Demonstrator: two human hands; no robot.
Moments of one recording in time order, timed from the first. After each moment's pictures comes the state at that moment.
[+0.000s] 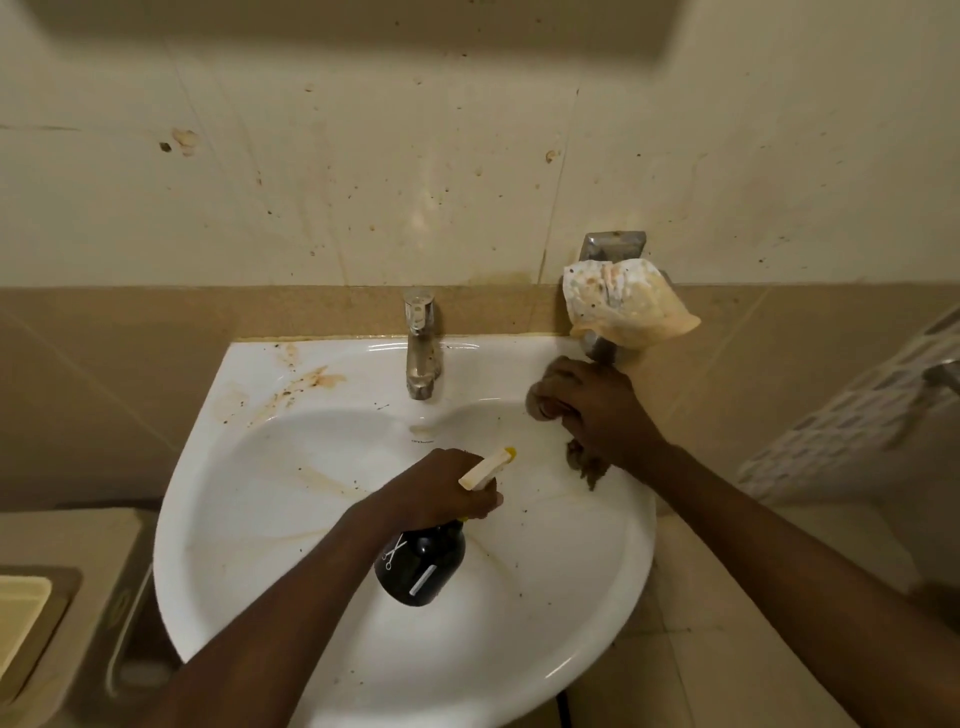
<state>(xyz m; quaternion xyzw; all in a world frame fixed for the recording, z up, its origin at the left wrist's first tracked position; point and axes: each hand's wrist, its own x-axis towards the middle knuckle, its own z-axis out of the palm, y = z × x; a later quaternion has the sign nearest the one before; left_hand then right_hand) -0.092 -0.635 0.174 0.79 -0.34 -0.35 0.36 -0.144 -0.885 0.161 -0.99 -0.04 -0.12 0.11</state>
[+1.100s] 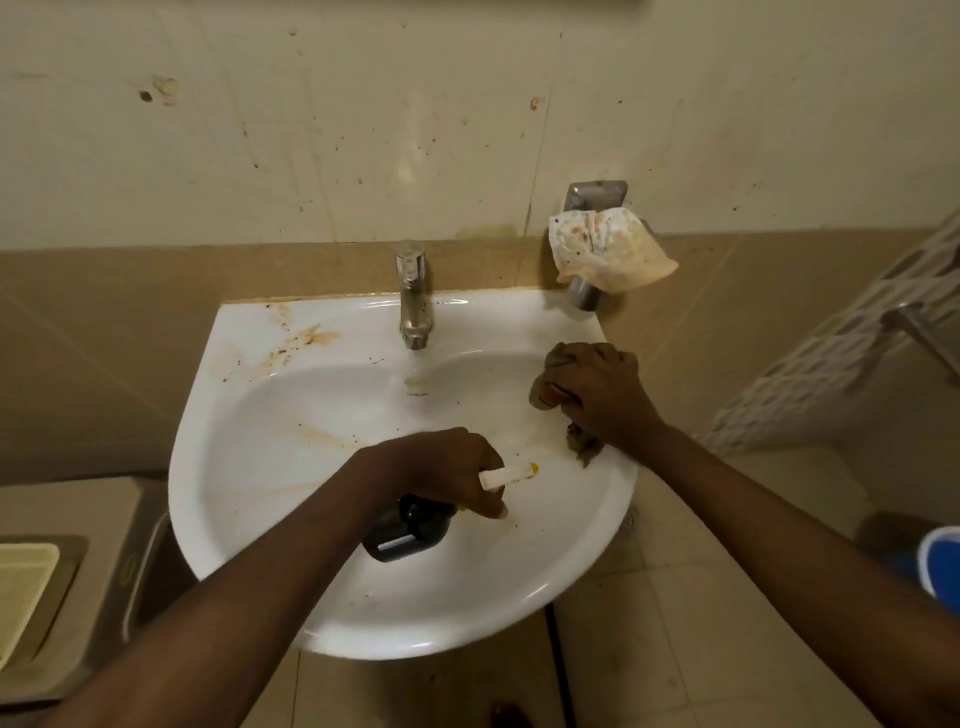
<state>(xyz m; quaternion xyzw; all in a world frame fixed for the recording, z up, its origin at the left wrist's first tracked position) -0.113 -0.631 0.193 0.76 -0.51 -0.40 0.11 -0.196 -0.852 0.170 -0.99 0.06 -0.09 0.02</state>
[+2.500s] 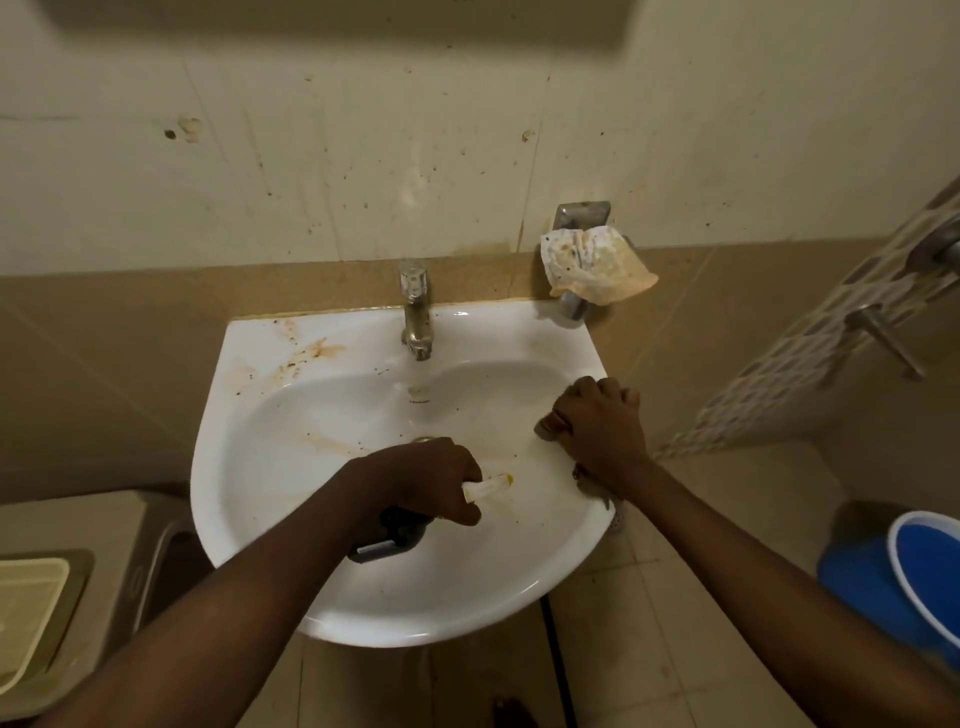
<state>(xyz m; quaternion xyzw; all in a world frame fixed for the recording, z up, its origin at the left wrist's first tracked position) -0.114 -0.607 0.206 0.76 -0.54 -0.36 0.04 -0.227 -0.819 0.173 -0.98 0.20 -0.03 -0.01</state>
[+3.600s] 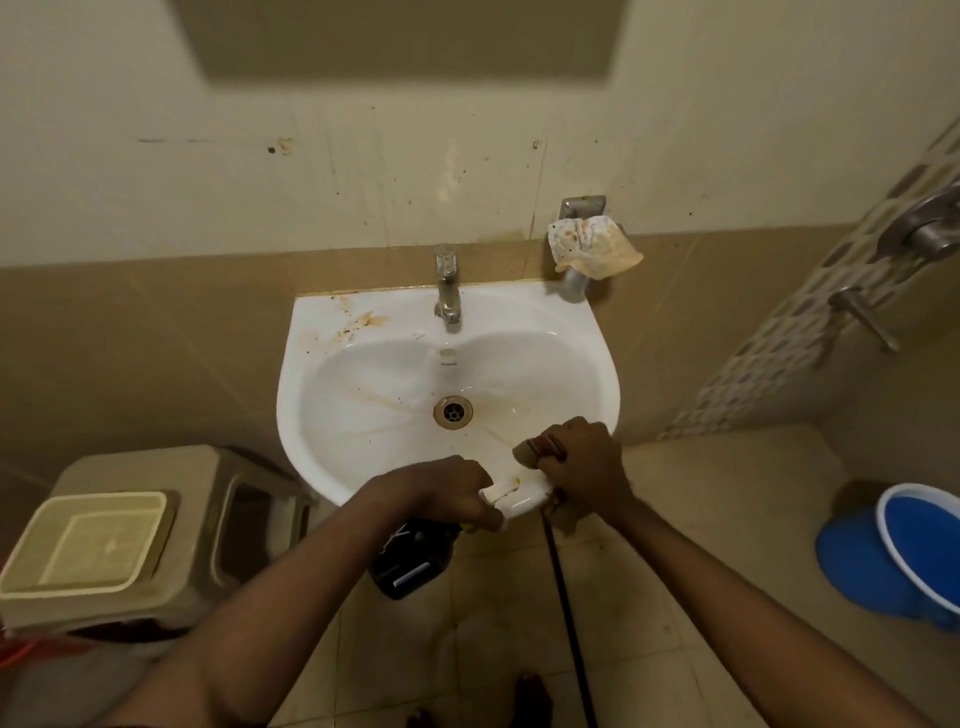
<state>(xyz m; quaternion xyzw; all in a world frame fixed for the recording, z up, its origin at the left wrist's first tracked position) -0.208 -0.536 0.257 0.77 -0.43 -0.46 0.09 -0.307 -0.729 0.173 -0.96 0.20 -0.08 0.20</state>
